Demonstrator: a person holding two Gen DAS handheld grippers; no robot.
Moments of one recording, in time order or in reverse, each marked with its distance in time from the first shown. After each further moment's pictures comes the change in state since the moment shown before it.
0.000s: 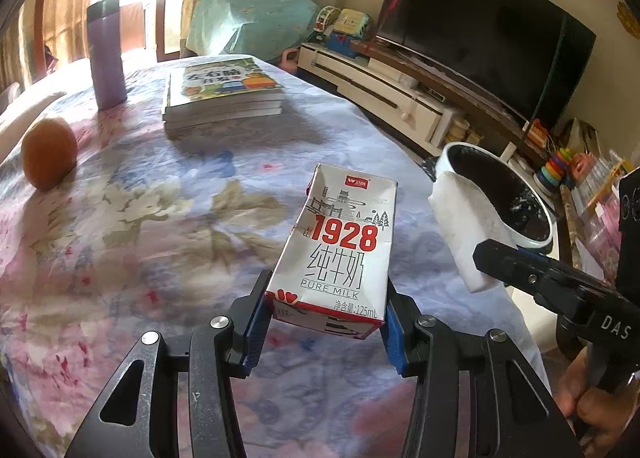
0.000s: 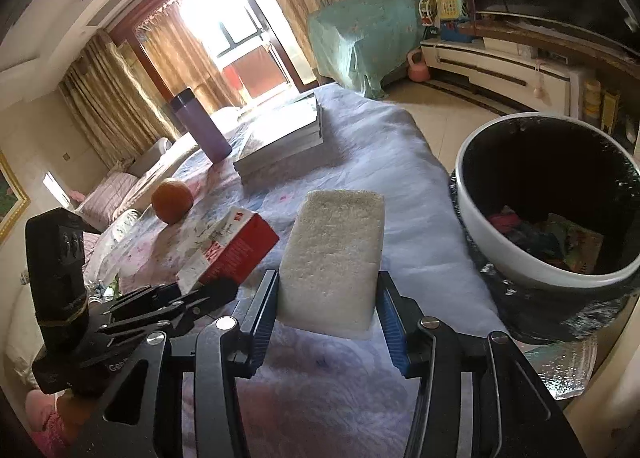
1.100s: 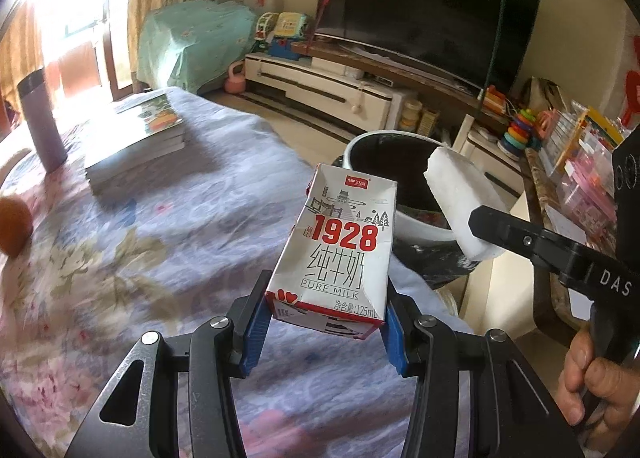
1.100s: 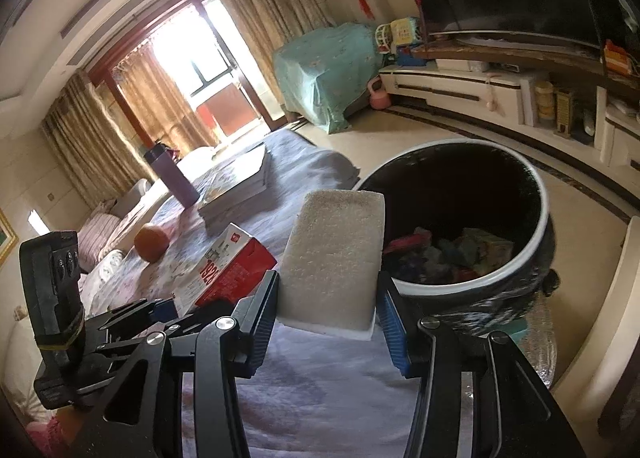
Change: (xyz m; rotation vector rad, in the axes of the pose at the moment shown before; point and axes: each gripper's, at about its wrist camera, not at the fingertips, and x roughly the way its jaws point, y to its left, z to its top) left arm 0.004 -0.086 0.012 0.182 -0.002 -0.067; right arm -0.069 -0.063 0.000 0.095 -0.126 -0.083
